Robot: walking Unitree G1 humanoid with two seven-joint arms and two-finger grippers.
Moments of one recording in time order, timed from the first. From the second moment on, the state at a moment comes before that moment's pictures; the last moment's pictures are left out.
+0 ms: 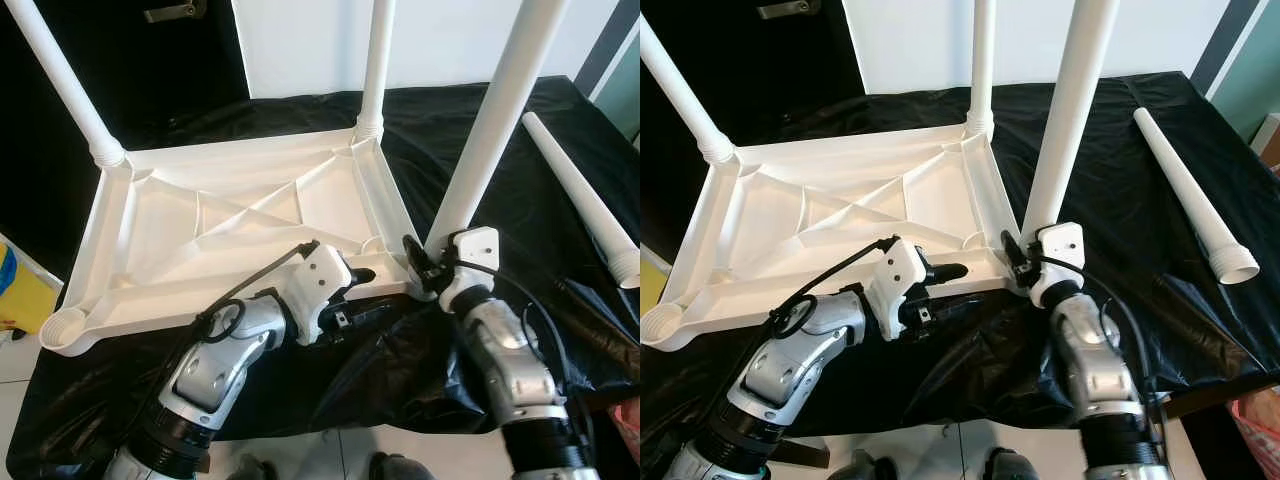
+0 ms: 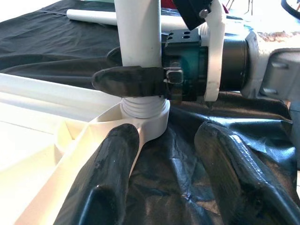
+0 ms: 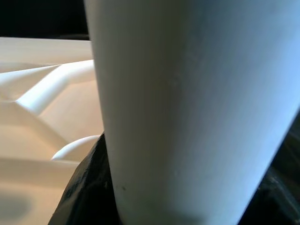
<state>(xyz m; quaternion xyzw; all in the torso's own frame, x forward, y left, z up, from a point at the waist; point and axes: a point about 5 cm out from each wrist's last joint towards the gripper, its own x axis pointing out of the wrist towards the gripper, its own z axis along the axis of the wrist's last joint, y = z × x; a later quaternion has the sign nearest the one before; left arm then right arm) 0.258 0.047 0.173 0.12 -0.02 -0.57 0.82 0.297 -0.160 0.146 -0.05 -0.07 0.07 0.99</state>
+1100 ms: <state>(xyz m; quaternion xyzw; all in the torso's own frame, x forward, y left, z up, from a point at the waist) 0.257 0.048 0.172 0.12 -0.01 -0.57 0.82 0.273 -0.159 0.146 0.00 -0.09 -0.10 0.99</state>
